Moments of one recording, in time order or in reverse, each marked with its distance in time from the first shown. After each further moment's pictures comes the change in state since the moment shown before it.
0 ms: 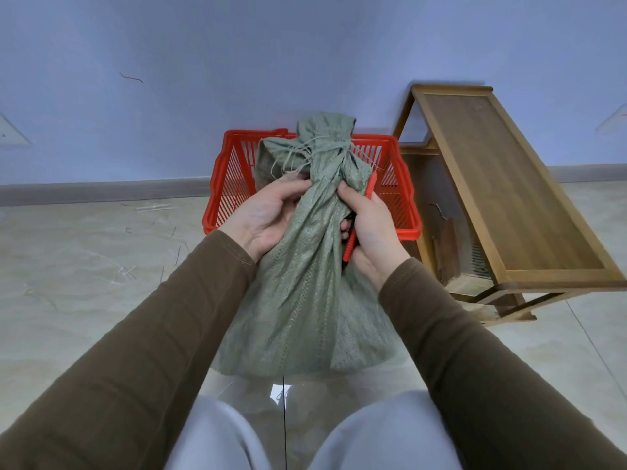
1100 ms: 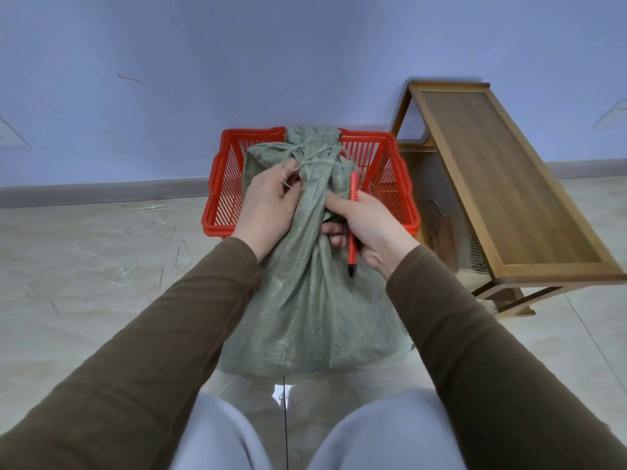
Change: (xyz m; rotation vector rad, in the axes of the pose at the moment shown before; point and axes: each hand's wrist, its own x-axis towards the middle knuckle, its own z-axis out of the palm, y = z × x) left_hand -0.001 -0.009 -0.012 1.253 0.308 0.704; right_hand -0.006 -0.014 -0.001 -0.278 -0.120 0.159
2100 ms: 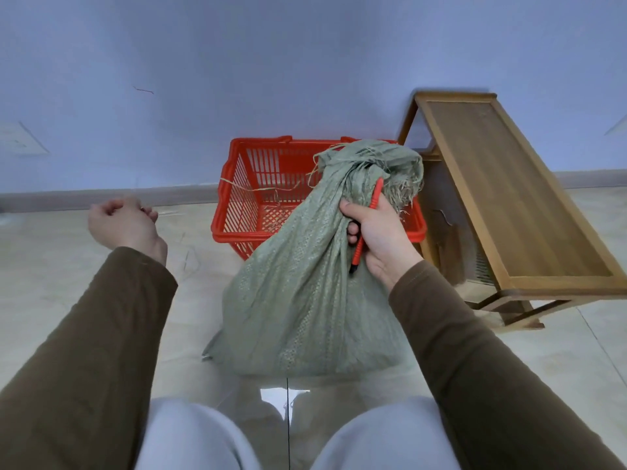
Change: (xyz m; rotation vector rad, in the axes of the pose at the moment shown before) left_hand -0.023 -0.083 -0.125 -0.546 1.115 -0.774; right_hand 0.013 0.006 -0.018 0.081 0.122 -0.142
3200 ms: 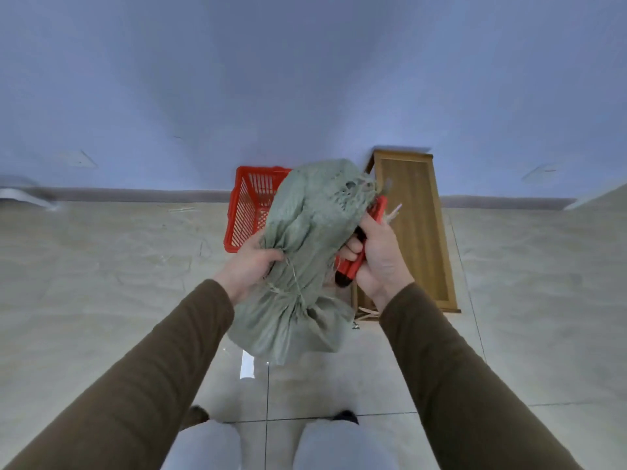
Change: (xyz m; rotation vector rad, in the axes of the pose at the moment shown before) left_hand -0.238 0.181 0.038 0.492 -1.012 -0.376; right_hand -0.130 -0.260 0.024 0.285 -0.028 0.198
